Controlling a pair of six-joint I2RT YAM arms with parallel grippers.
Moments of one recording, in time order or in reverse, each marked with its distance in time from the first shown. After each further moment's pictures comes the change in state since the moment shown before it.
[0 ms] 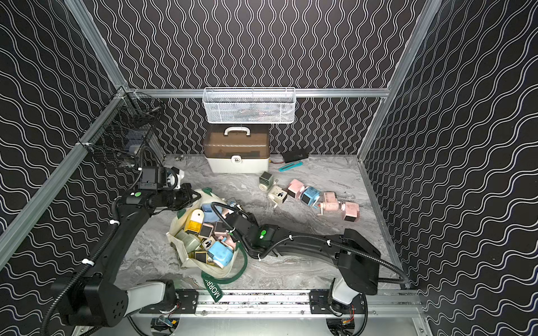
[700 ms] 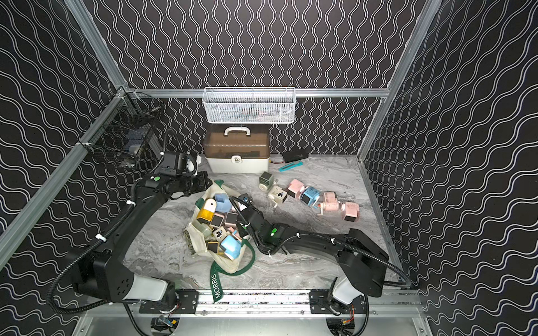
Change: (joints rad) left arm -0.153 0.171 0.172 0.076 -0.190 0.119; right arm -0.085 -0.029 -0.136 0.201 -0.164 0.038
